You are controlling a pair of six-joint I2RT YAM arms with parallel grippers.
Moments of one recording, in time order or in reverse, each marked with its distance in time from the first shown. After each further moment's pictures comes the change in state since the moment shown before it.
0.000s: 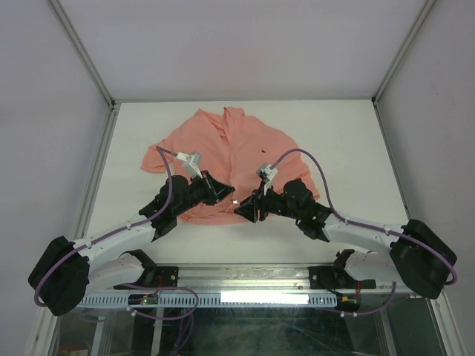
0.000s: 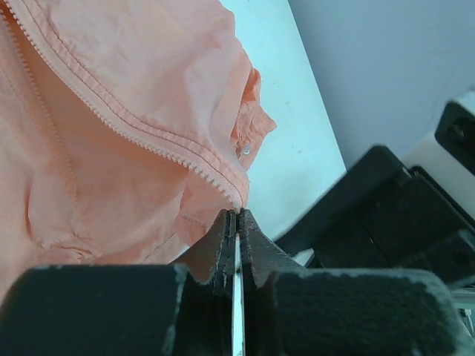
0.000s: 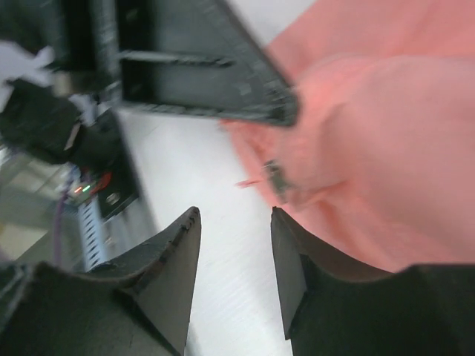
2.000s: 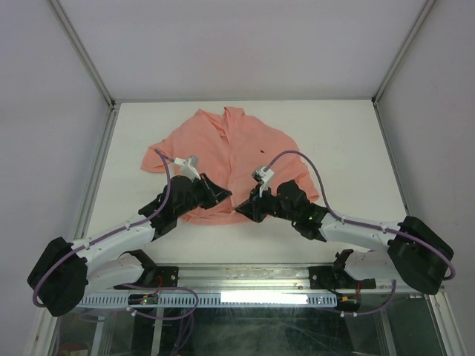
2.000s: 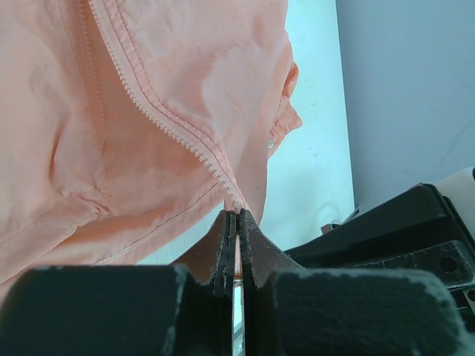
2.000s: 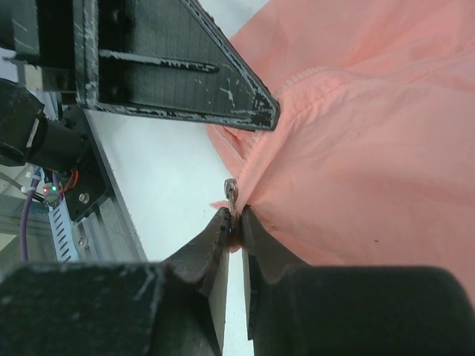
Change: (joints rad) left arm -0.003 -0.007 0.020 -0.162 -0.078 -0.142; right arm 0.045 0.041 0.032 -0.053 0.153 -0.040
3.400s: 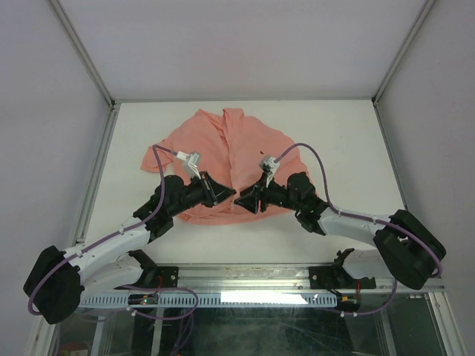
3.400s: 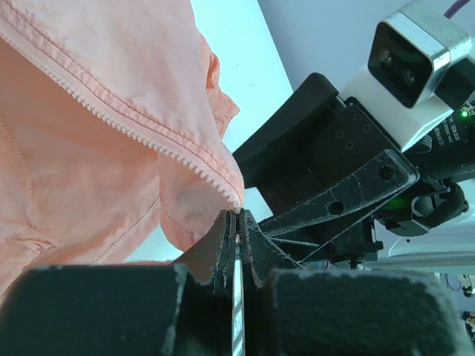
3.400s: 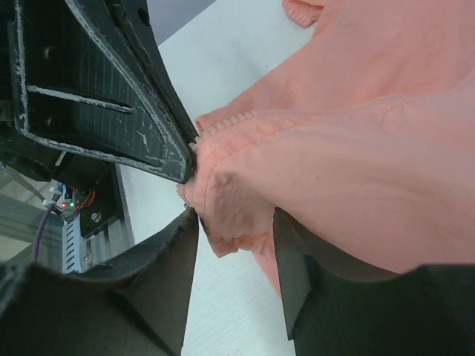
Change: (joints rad) left arm 0.002 -0.074 0.000 0.095 0.169 0.121; right arm -0.153 0.079 -0.022 0.239 -0.208 -0.012
